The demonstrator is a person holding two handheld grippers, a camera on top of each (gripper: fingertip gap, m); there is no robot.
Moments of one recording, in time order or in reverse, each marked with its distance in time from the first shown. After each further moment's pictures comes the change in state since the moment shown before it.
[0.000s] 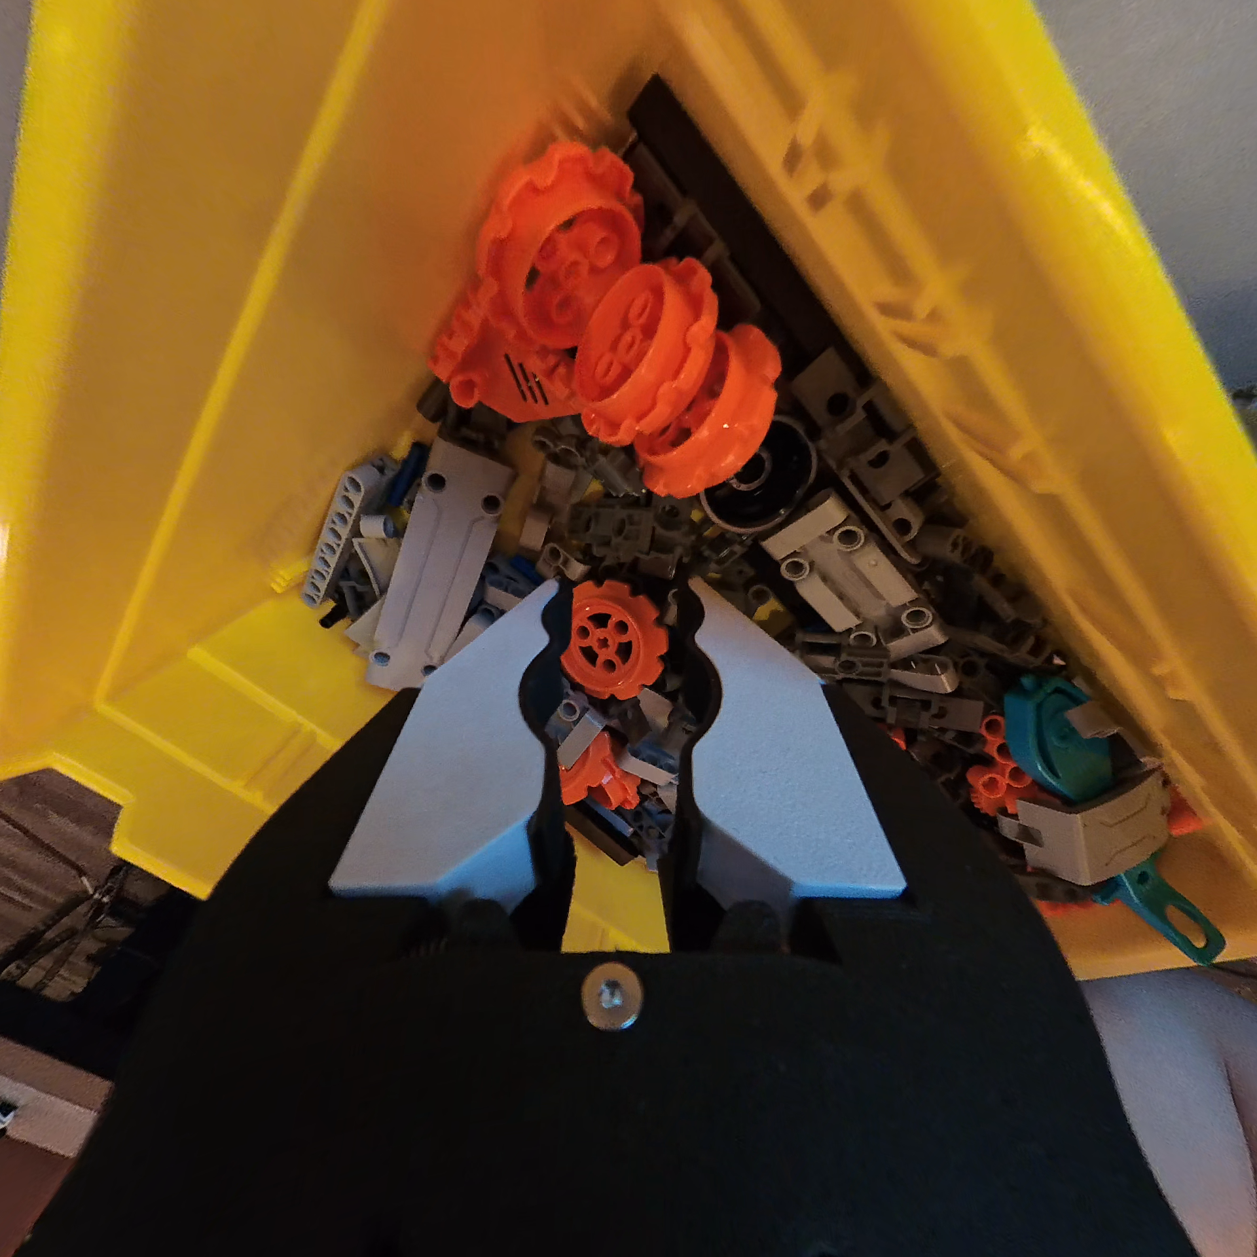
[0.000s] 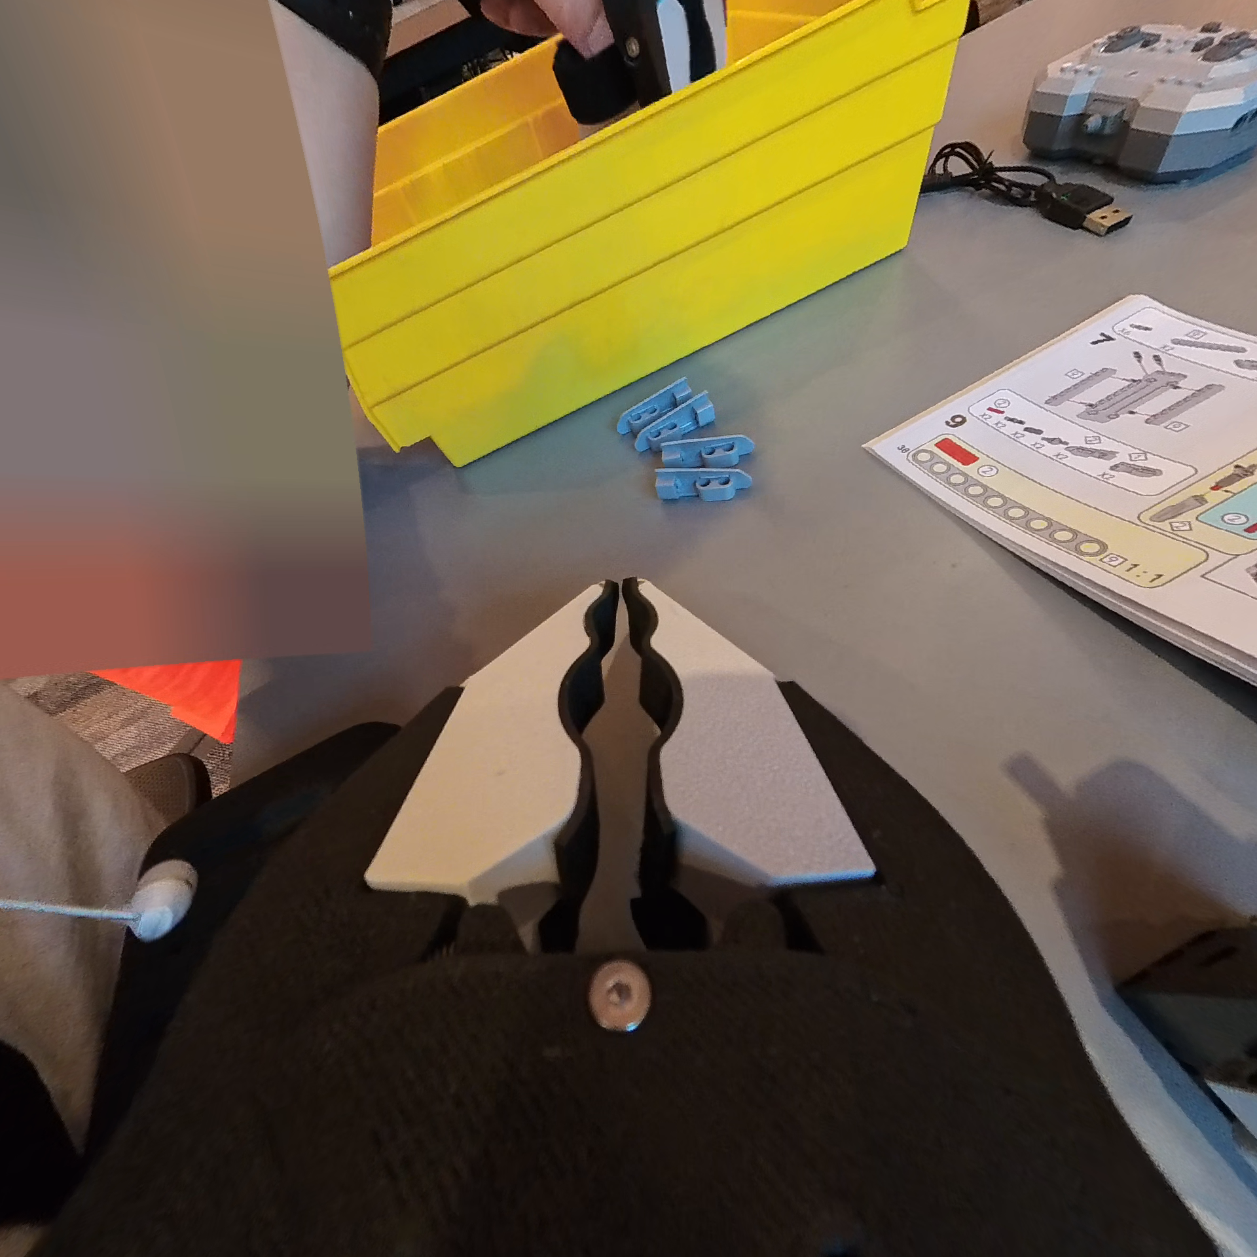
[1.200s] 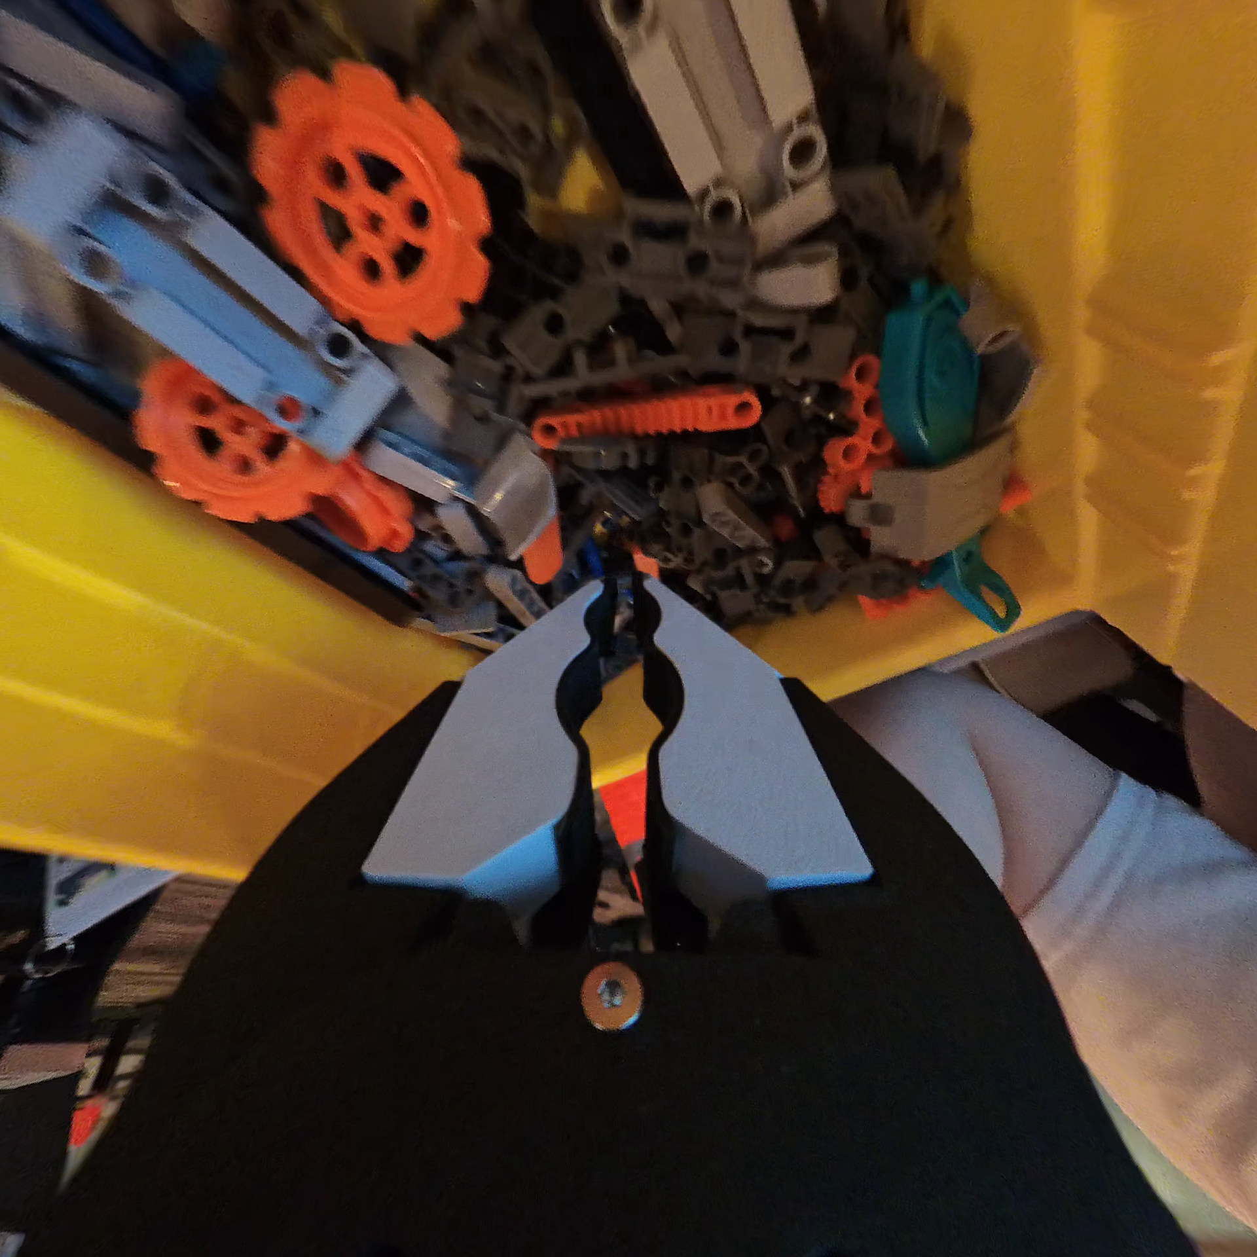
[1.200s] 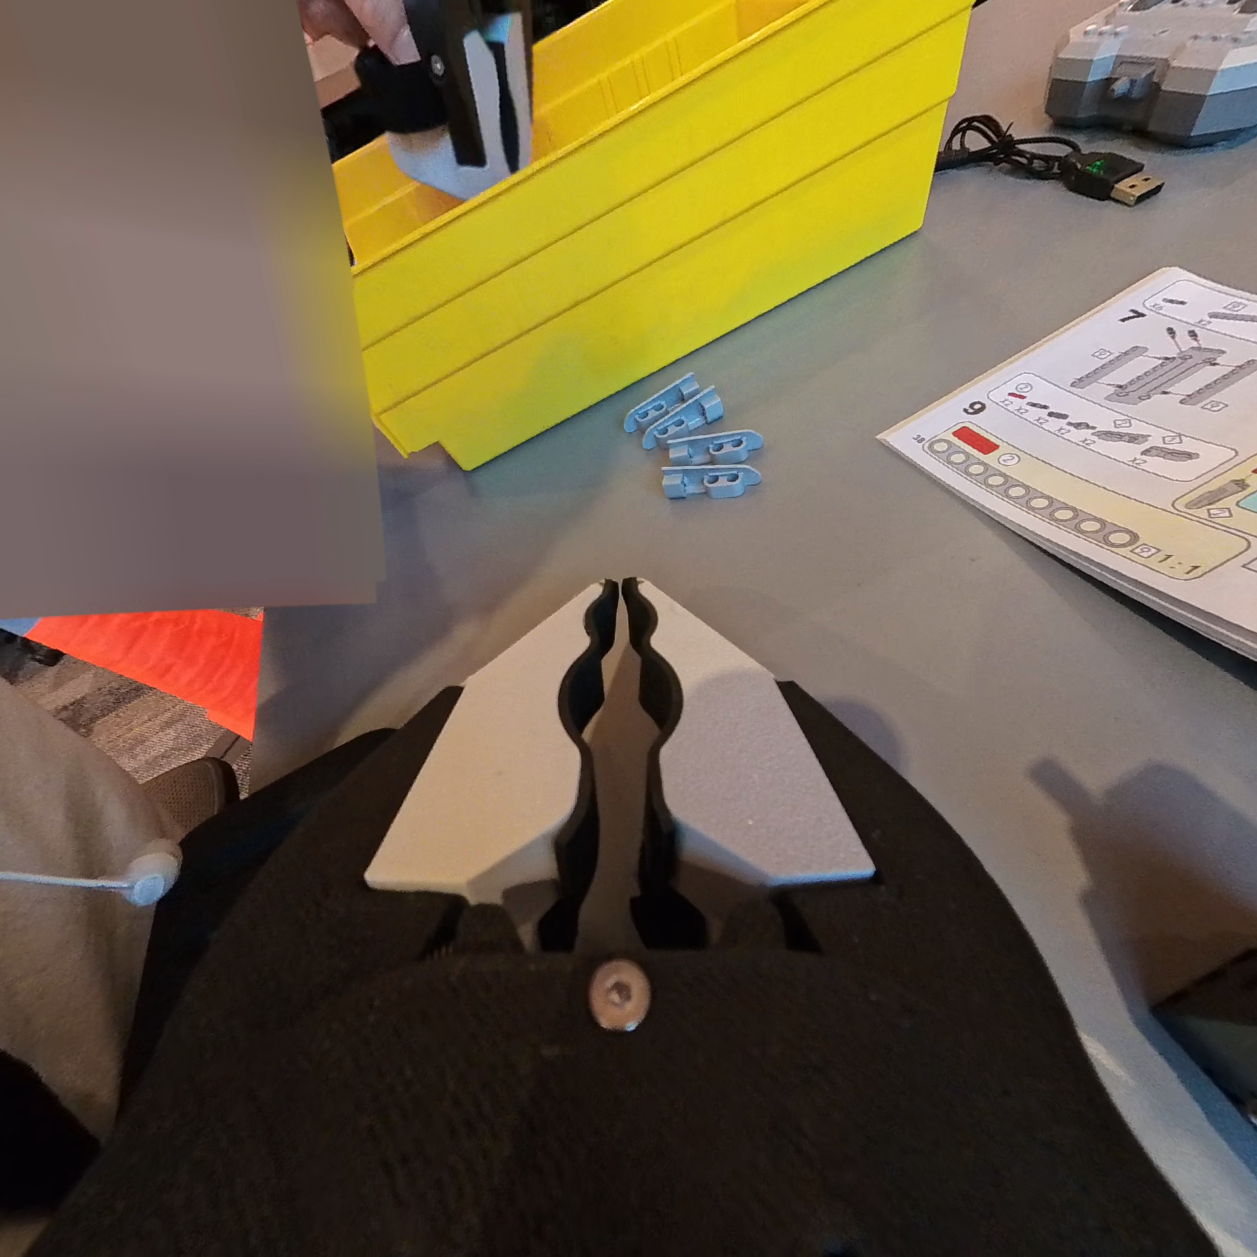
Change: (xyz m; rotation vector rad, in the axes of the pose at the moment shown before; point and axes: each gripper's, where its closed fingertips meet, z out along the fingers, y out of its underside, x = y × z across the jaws) left arm 0.064 0.101 -0.021 -0.275 0.302 -0.144; right arm -0.001 0.001 0.003 -0.007 -0.024 0.038
